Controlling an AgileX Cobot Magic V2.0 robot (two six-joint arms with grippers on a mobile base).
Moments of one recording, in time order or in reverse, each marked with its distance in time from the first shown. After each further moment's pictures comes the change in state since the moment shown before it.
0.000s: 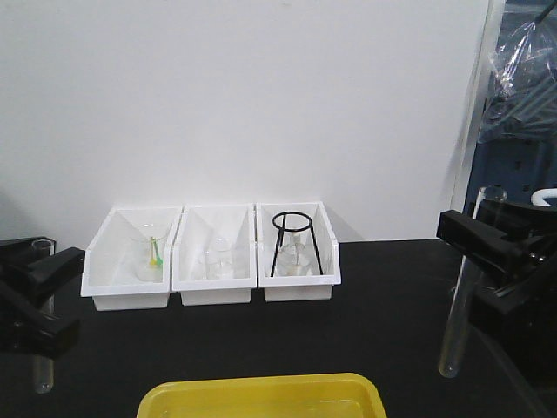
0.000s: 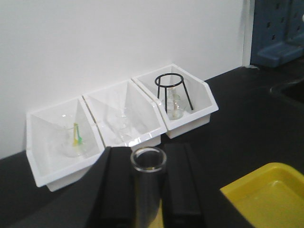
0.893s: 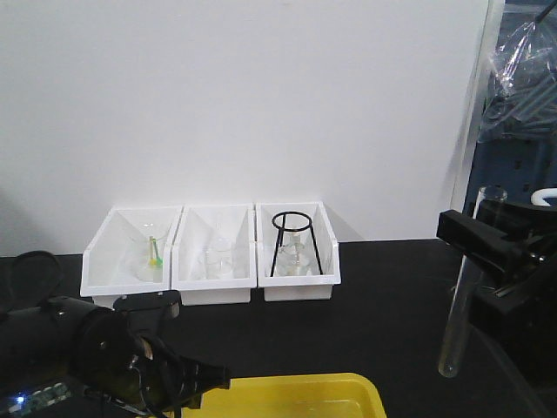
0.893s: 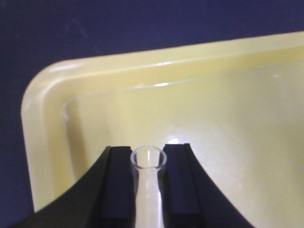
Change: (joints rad) left arm 0.000 0.808 -0.316 -0.548 0.336 0.054; right arm 0.000 0.000 0.000 0.000 0.000 0.000
